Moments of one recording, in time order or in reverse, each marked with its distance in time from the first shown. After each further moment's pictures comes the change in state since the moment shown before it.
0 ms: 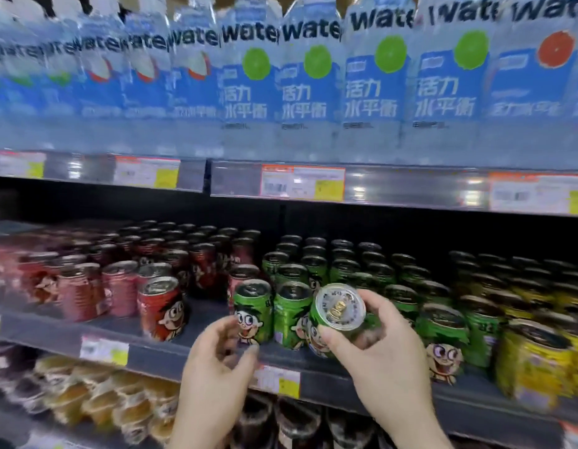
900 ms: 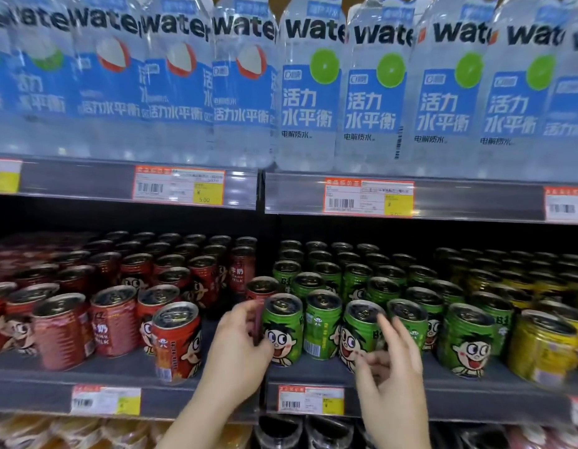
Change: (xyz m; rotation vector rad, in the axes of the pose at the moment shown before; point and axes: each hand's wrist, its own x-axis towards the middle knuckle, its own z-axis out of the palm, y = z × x) left_hand 0.099 -0.023 -0.030 0.146 -0.329 0.066; right_hand -0.014 0.029 0.092 -0.088 0.300 -0.045
